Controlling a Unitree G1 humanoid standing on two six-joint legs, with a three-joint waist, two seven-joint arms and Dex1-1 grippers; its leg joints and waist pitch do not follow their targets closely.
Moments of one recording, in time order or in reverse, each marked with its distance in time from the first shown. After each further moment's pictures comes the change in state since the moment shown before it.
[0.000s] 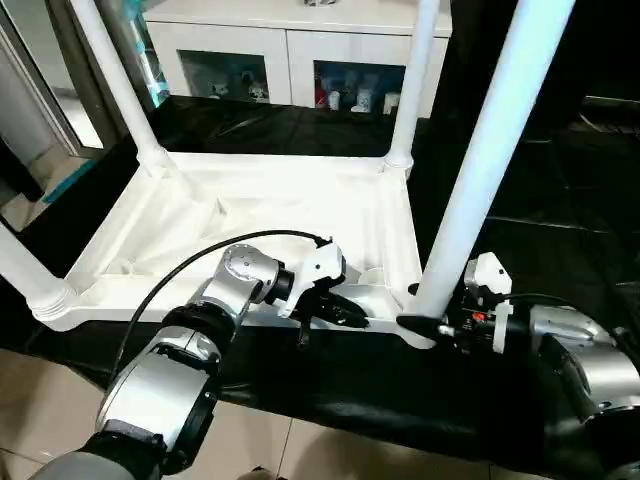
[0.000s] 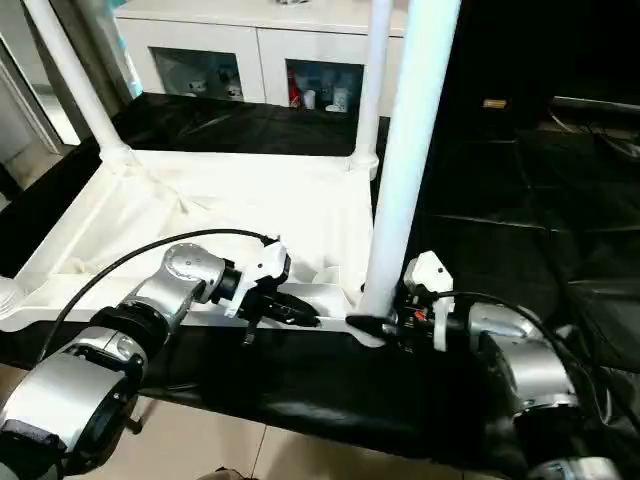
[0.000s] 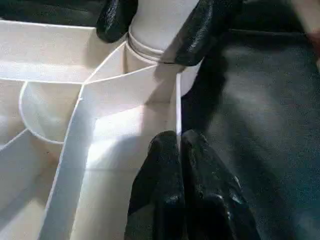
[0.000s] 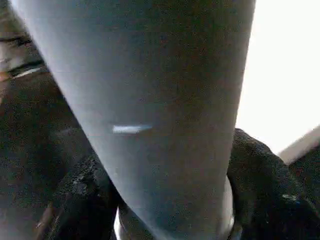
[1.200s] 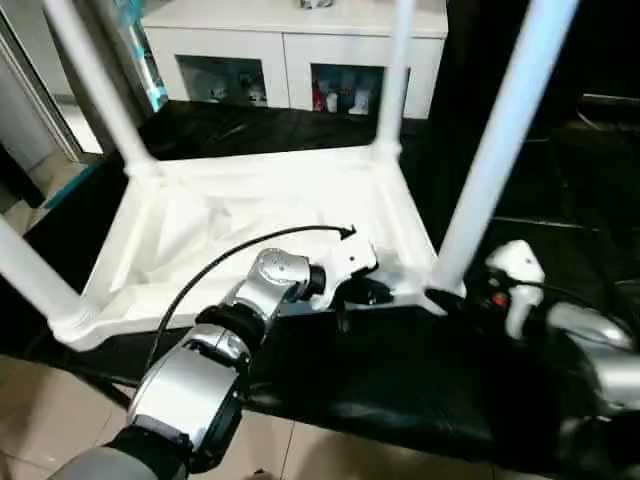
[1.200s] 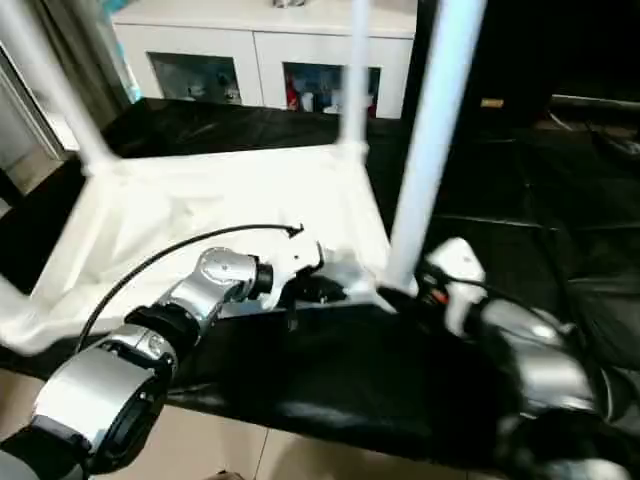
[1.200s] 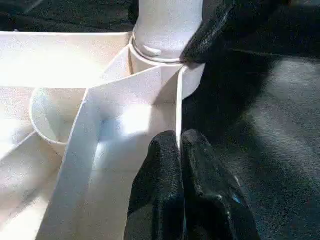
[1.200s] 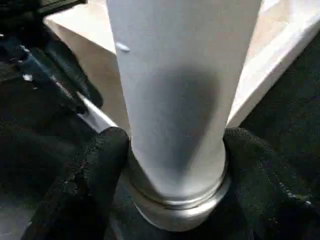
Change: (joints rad) left arm -0.043 -0.089 0.001 0.065 0.030 -0.010 0.187; right arm 0.035 -0.105 -0.058 -0.022 0.004 0.019 -0.032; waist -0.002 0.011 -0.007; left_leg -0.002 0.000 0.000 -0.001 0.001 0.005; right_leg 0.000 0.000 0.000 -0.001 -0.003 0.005
